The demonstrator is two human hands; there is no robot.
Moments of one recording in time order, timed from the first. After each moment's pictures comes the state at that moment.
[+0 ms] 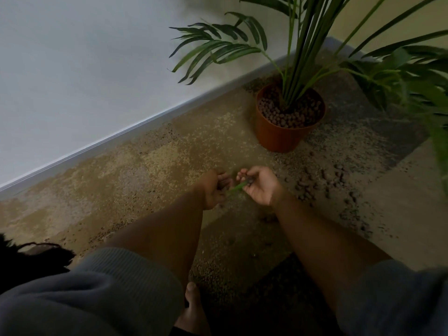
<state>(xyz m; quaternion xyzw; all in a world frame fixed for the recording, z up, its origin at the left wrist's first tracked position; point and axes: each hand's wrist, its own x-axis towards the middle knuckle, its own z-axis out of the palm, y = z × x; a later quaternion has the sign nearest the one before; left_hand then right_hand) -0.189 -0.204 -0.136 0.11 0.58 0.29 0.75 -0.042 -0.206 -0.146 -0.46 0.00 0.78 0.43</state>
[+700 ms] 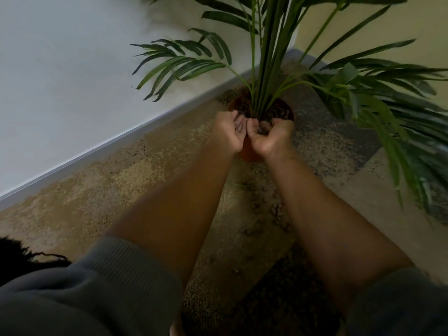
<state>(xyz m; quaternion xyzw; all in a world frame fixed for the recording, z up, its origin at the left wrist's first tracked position) -0.075 -0.128 -0.009 0.12 0.50 0.49 0.71 0.016 -0.125 -0.035 -0.34 0.13 0.61 0.70</state>
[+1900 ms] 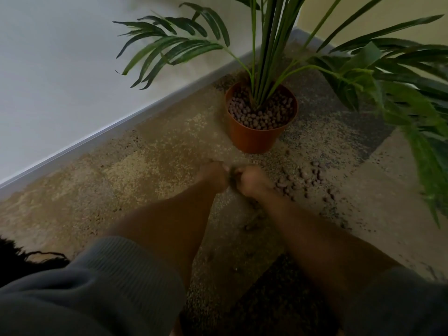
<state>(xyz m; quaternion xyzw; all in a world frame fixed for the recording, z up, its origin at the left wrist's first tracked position) -0.121 -0.146 -0.167 0.68 0.66 0.00 0.32 0.000 -0.182 -0.150 -0.72 -0.62 0.29 0.02</state>
